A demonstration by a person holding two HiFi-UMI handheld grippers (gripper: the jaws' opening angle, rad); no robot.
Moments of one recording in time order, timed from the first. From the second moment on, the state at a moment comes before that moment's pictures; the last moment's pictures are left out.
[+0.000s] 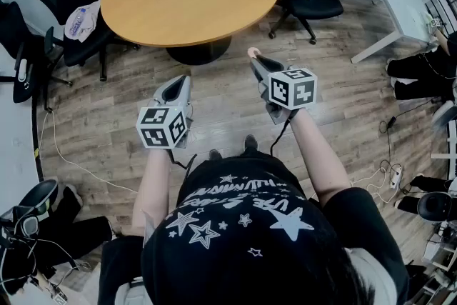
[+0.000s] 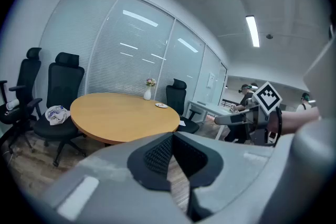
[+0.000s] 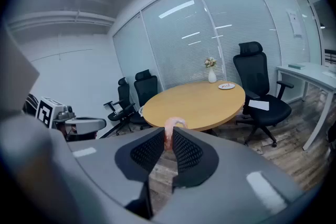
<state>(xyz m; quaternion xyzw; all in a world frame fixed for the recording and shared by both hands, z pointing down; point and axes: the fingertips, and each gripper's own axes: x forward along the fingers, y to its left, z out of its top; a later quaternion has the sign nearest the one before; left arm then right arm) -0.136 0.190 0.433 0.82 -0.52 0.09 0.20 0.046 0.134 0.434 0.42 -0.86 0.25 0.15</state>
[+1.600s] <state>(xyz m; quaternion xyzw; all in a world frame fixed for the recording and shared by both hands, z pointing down) -0.173 0.148 0.464 0.79 -0.56 0.10 0.23 0.041 0.081 0.470 0.42 -0.85 0.25 0.18</state>
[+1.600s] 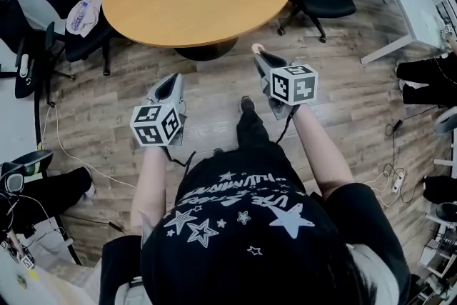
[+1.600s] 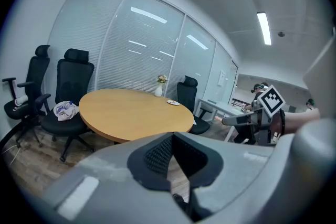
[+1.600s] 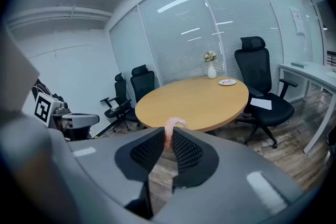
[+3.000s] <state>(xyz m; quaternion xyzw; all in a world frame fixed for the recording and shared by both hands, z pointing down) -0.134 -0.123 0.459 0.74 -0.62 0.10 0.23 0.098 -0.227 0.492 0.38 -0.86 0.28 0.17</state>
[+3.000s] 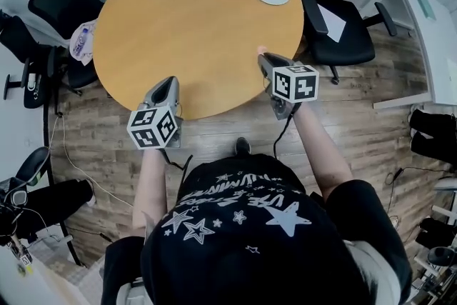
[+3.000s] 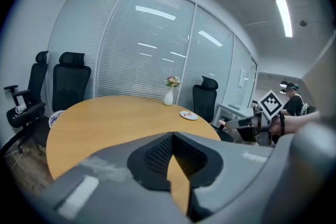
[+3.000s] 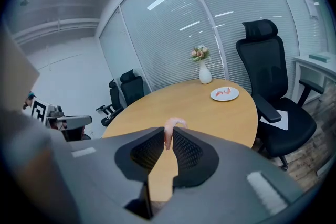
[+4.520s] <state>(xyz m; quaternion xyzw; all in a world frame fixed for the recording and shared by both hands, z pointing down) -0.110 -0.307 0.444 0.81 -0.55 0.10 0.20 0.149 -0.399 0.500 0.49 -0.81 0.29 0.16</state>
